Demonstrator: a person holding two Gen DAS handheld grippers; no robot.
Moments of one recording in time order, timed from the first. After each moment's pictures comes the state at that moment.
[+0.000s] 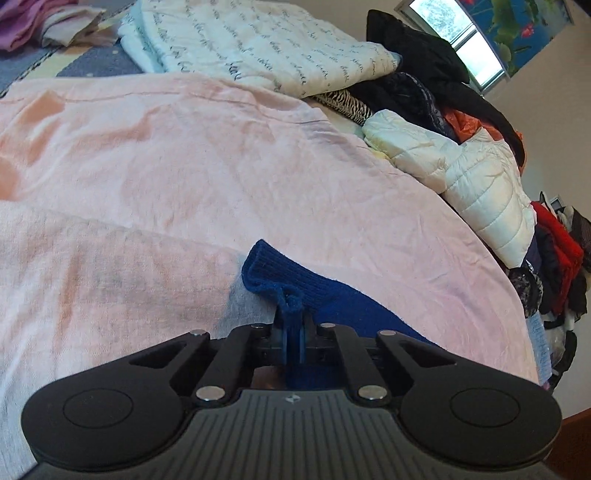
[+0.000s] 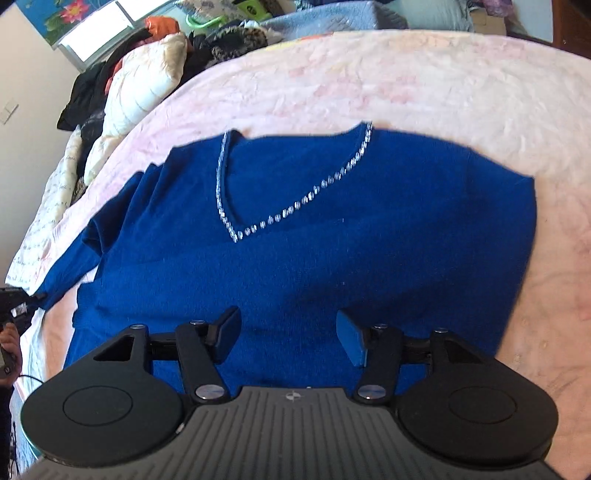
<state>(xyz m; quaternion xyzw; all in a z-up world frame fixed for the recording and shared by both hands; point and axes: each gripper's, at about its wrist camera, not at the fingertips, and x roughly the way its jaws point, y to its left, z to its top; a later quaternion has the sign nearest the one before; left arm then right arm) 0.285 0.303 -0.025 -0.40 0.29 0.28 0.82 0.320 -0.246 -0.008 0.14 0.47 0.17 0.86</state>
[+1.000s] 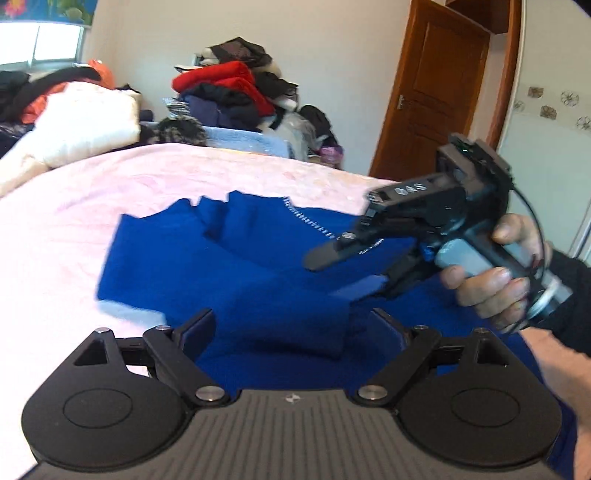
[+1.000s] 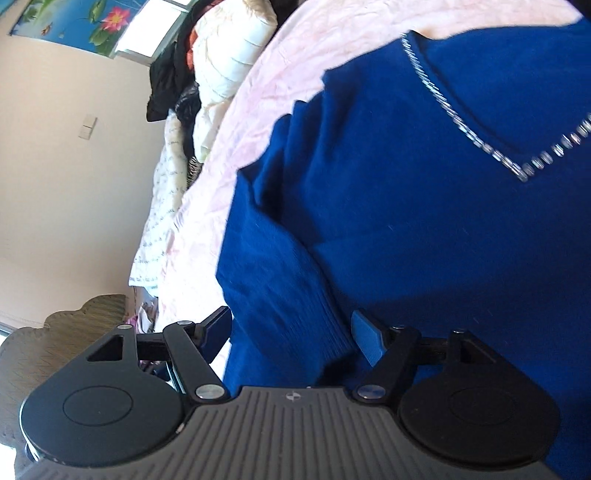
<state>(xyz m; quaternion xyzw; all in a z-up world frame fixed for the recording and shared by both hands) 0.244 0.056 0.002 -0.03 0.28 -0.21 0.93 0.344 -0.134 -0.042 0.31 0.54 0.31 0.71</state>
